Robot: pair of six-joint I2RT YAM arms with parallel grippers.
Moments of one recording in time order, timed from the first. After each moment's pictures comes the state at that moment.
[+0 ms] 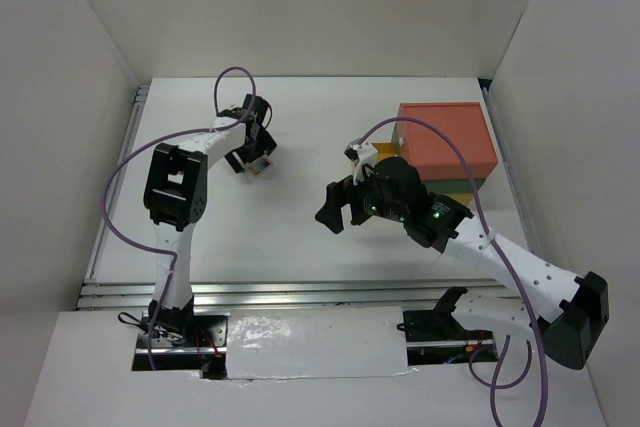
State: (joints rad) left arm -0.27 2.18 1.70 -0.70 -0.29 -0.93; right arm 0.79 1.05 0.91 -0.33 -0.15 0.33
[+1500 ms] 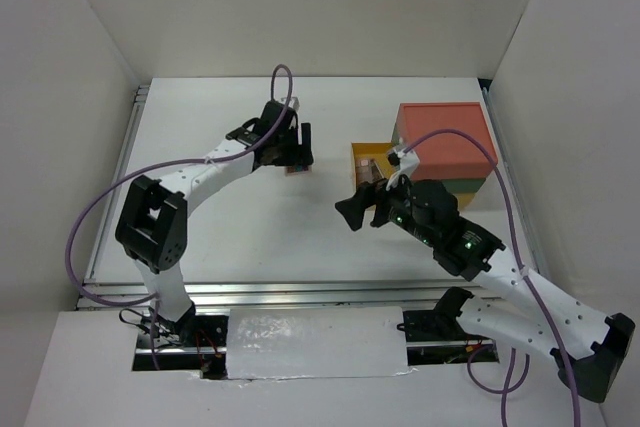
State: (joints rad) left arm -0.52 1.82 1.43 -0.46 -0.07 -0.47; right arm 0.79 0.80 0.76 -0.24 0.02 0.39
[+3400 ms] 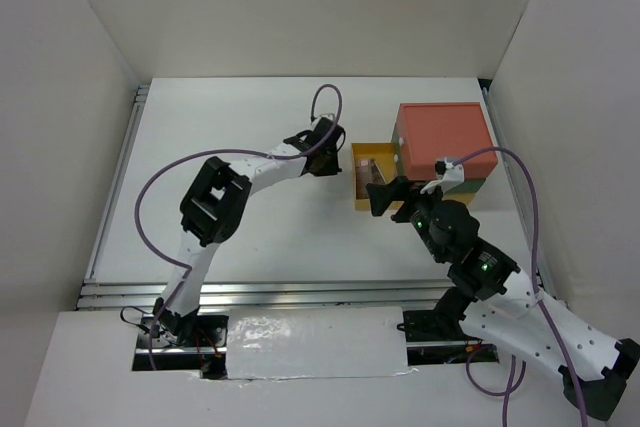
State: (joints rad) left arm -0.66 2.18 1.71 -0.38 -0.19 -0.67; right arm 0.79 0.58 0.62 -0.17 0.46 0.54
